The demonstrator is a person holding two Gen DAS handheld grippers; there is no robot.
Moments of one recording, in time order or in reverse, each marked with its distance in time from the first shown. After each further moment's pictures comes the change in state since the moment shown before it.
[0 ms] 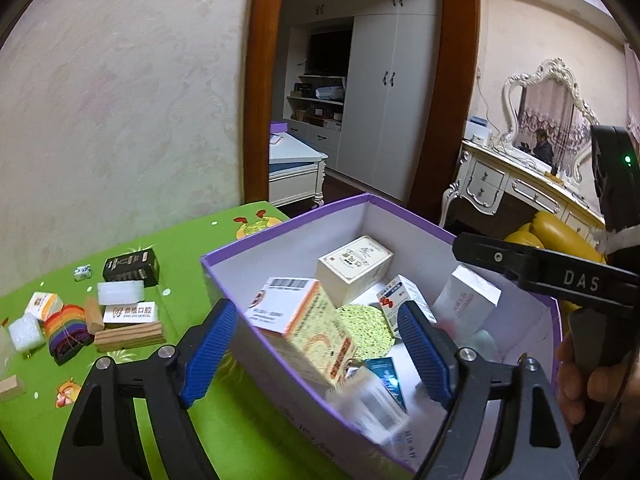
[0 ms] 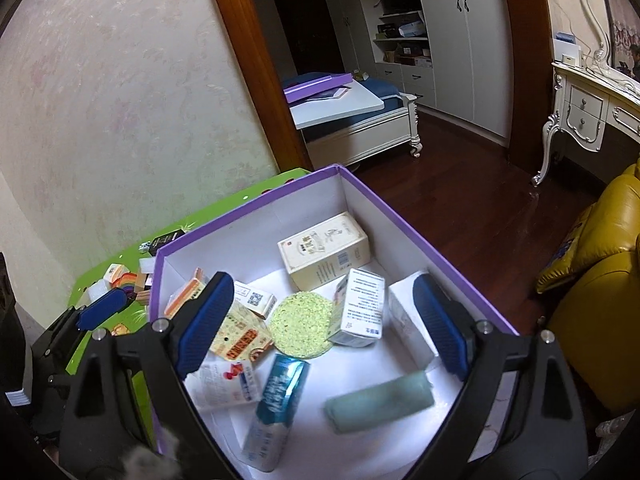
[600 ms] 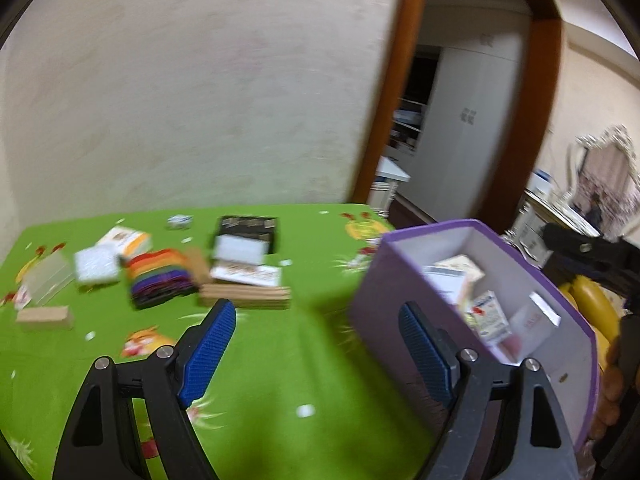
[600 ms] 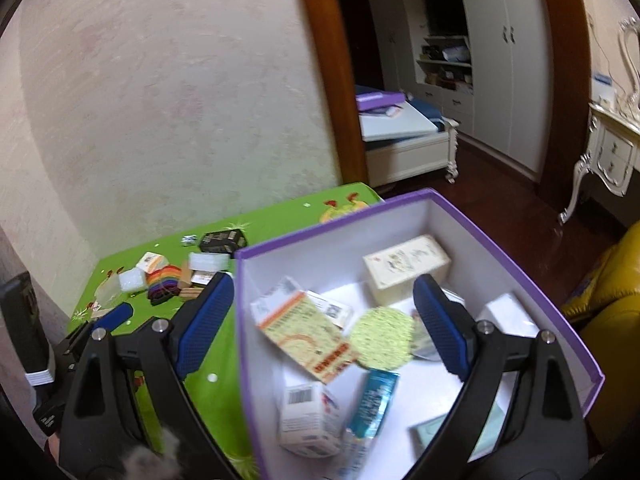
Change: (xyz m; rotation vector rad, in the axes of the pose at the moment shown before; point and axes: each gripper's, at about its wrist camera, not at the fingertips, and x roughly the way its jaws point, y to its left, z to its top) left arm -0.046 0.122 -0.043 -0.258 -0.047 0.193; right arm -0.005 0.097 -0.002 -0.145 -0.062 0.085
